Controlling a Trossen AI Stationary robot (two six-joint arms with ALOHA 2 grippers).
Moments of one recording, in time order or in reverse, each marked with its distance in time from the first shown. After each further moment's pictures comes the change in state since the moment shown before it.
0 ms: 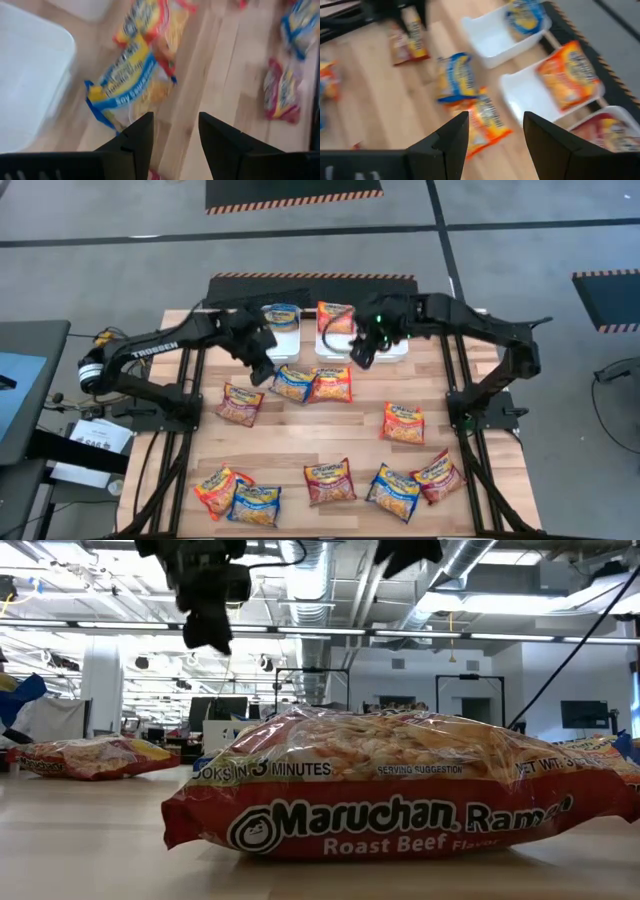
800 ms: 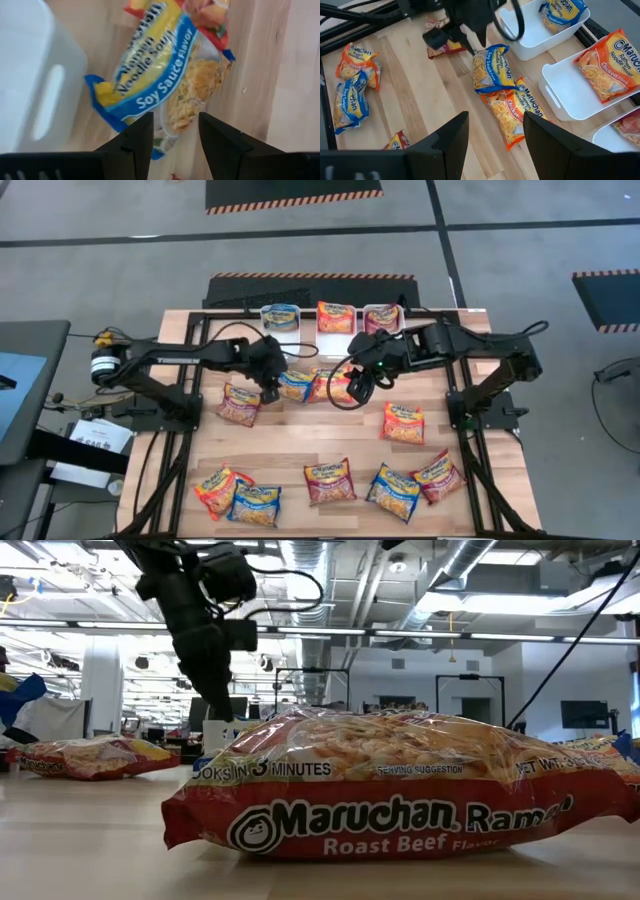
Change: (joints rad) left arm -0.139 0.131 -0.237 0.317 -0.274 0.120; right arm 0.240 0.012 -0.001 -0.001 0.094 0.201
